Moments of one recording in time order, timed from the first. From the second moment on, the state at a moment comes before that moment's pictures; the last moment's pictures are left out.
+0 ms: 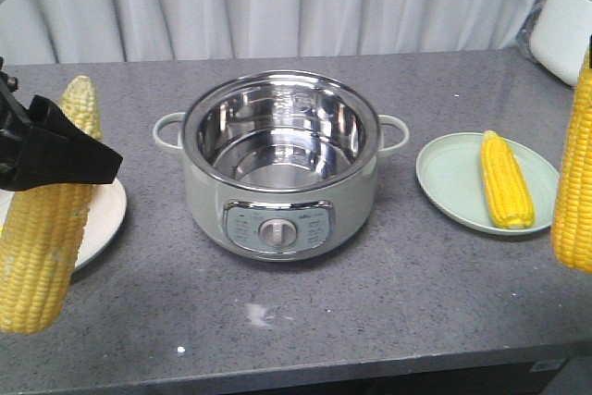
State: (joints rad) left arm -0.26 1.20 -1.40 -0.45 1.27 0.25; right arm 0.09 0.91 -1.28 0.35 0.94 -0.42
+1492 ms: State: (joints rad) left arm -0.26 1.20 -1.40 -0.45 1.27 0.25; right arm 0.09 0.91 -1.28 0.35 0.94 -0.42
